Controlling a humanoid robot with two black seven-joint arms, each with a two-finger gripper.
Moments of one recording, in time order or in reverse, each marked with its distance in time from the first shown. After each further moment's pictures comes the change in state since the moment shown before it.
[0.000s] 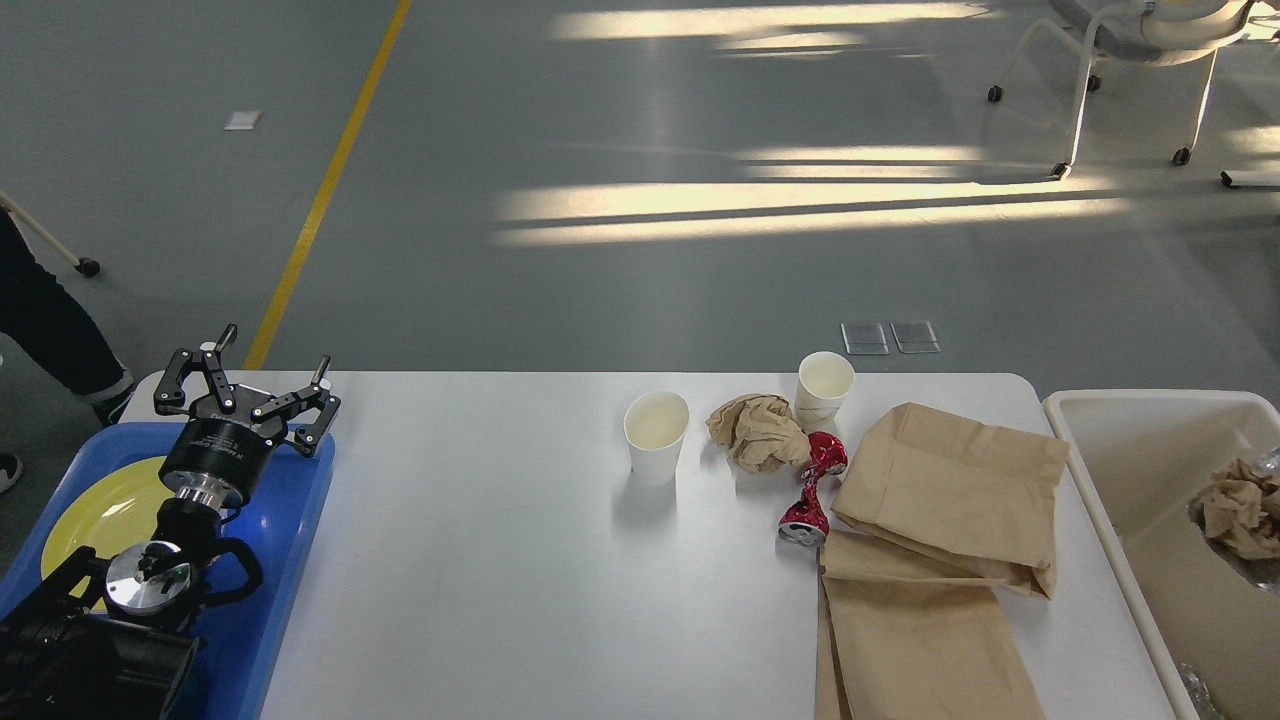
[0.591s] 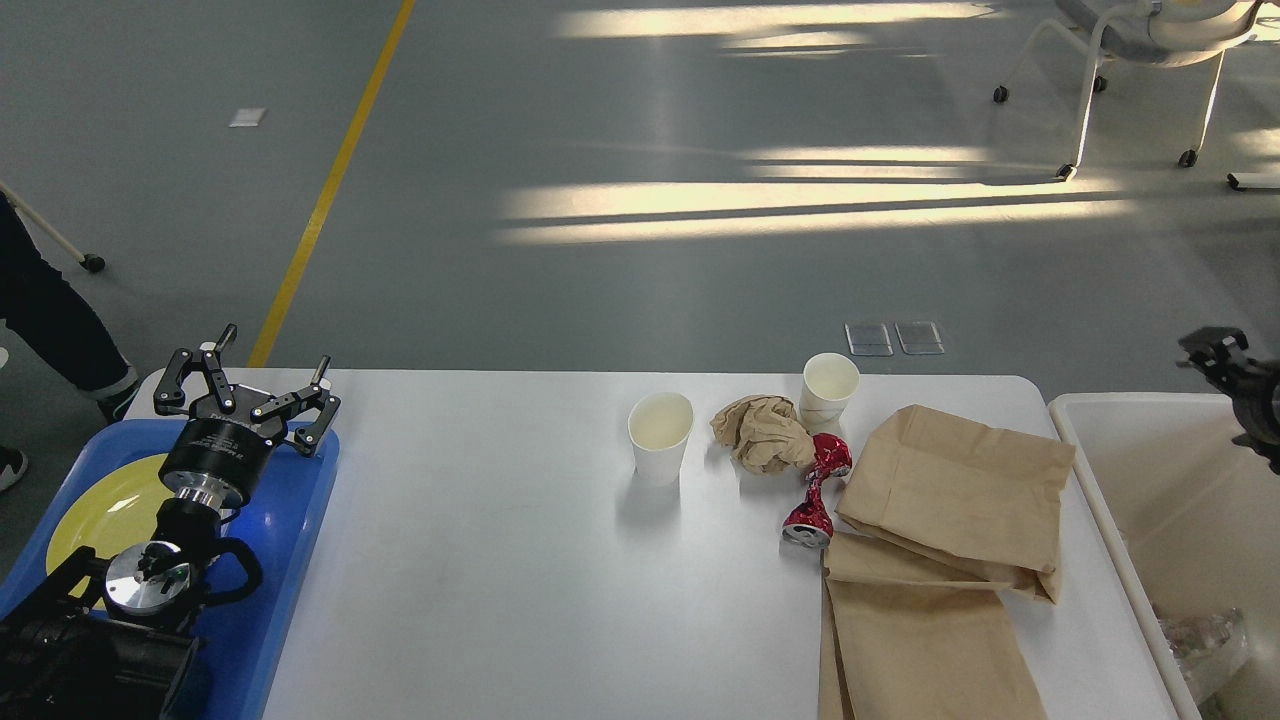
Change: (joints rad) left arm 0.000 0.000 0.000 0.000 0.000 0.000 0.000; right arm 0.286 0.209 -0.017 0.022 -0.011 0.008 -0.004
